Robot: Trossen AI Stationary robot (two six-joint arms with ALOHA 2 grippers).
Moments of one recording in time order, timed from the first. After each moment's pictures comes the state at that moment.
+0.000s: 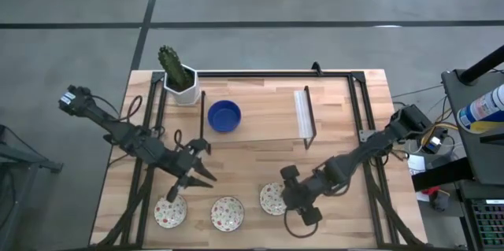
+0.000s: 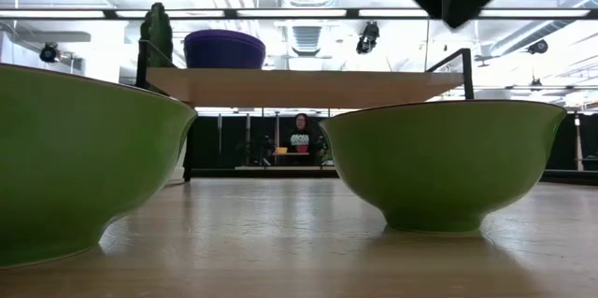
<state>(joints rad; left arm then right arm) -0.54 0.97 0.86 -0.06 -0.14 -0.20 0.55 1.66 1.19 -0.50 0.03 0.18</state>
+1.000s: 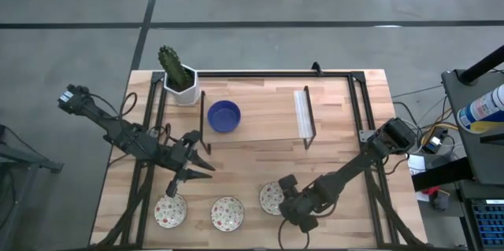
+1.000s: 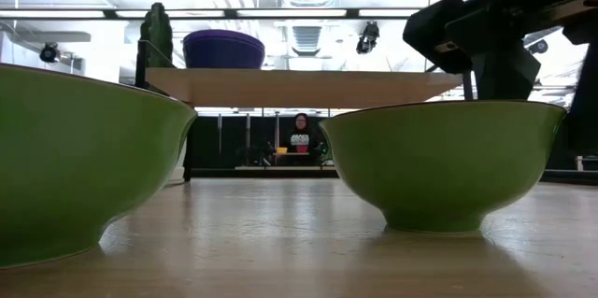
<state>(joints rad) -0.55 0.92 0.86 -0.07 -0.25 -0.18 0.61 1.86 1.22 -0.52 0.13 0.19</state>
